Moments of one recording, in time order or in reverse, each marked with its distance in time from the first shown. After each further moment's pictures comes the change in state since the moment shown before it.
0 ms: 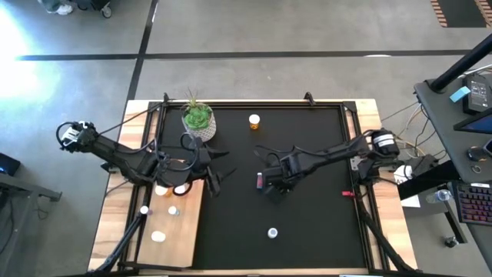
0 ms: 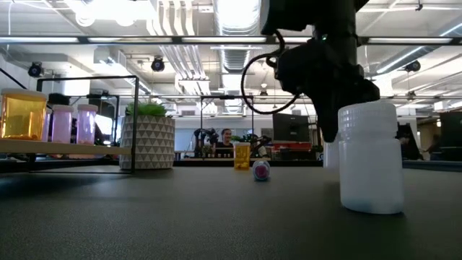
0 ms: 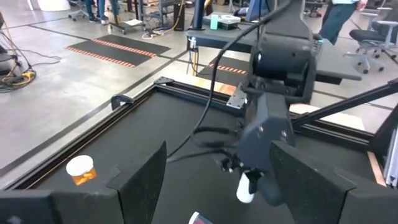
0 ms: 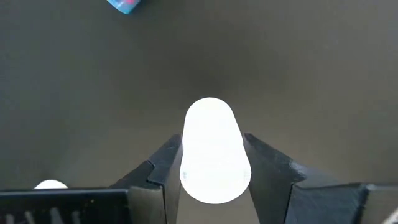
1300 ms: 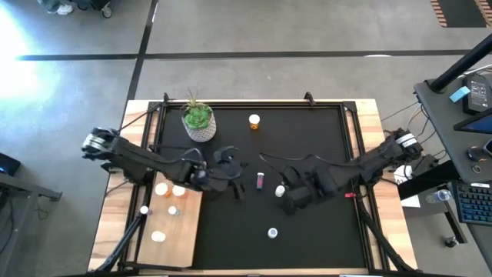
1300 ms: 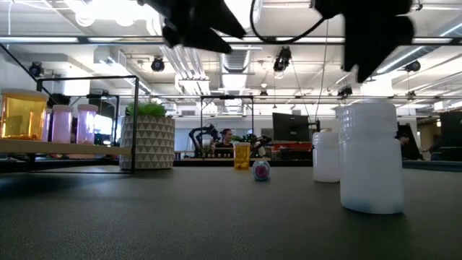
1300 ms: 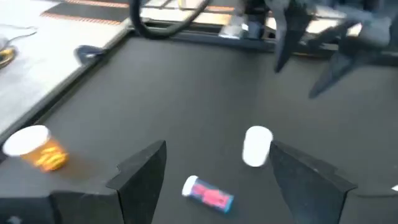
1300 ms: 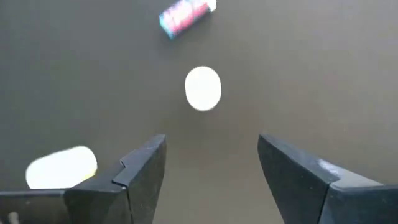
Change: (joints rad) left arm 0.098 0.317 0.000 0.100 0.183 0.061; right arm 0.269 -0.205 0.039 -0.137 0.348 0.158
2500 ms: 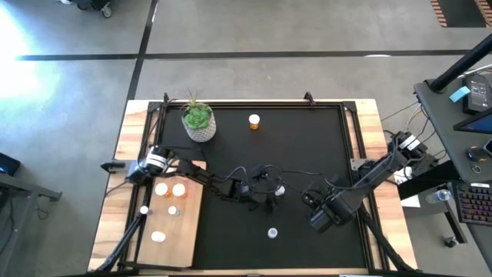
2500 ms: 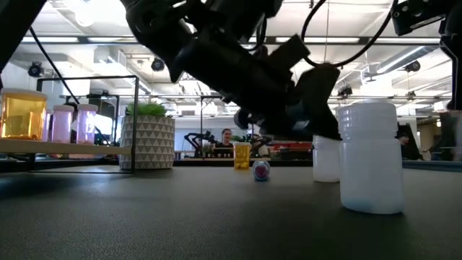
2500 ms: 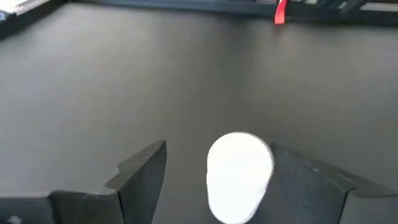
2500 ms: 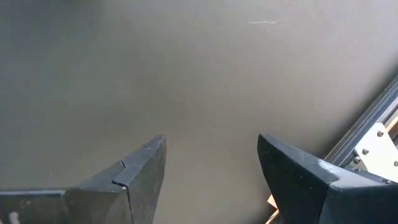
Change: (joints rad) left arm 0.065 0.633 0.241 0.431 0.082 0.043; right arm 0.254 -0.012 -0.186 -0.232 -0.007 0.245
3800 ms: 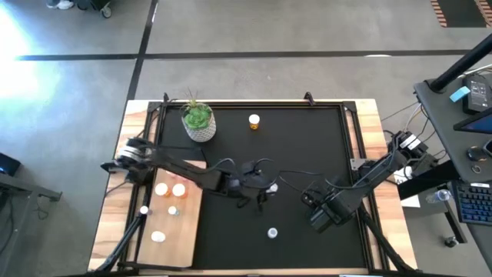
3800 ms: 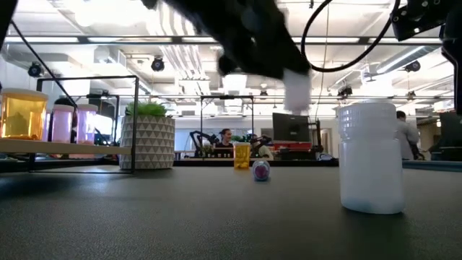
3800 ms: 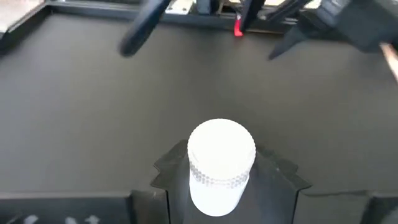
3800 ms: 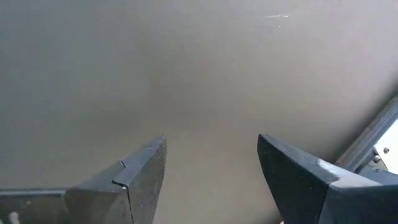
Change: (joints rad) left arm -0.034 -0.287 -0.005 -0.358 0.111 -0.020; right arm 0.000 -0.008 -0.025 0.055 -0.016 0.015
